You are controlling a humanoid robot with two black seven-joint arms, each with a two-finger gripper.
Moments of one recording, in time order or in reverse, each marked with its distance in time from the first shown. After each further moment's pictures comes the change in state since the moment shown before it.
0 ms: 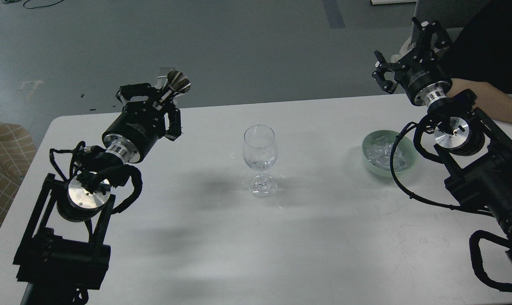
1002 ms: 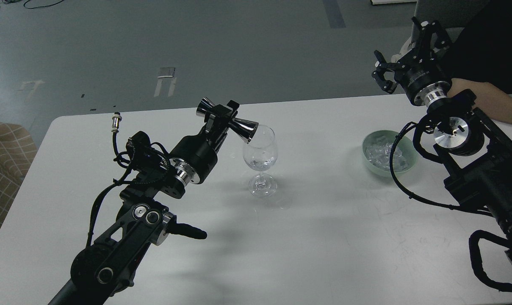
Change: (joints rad) left arm -0.092 0.044 0.512 0.063 0.995 -0.141 -0.193; right arm 0.000 0.002 0.002 0.000 0.000 0.003 0.002
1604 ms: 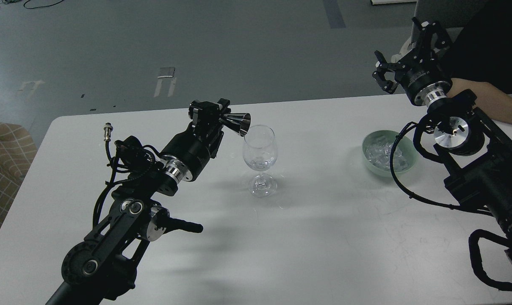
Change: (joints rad) left arm 0.016 -0.008 -0.056 0.000 -0.234 0.000 -0.003; right arm 0.004 0.001 0.000 -0.010 0.000 0.000 0.000
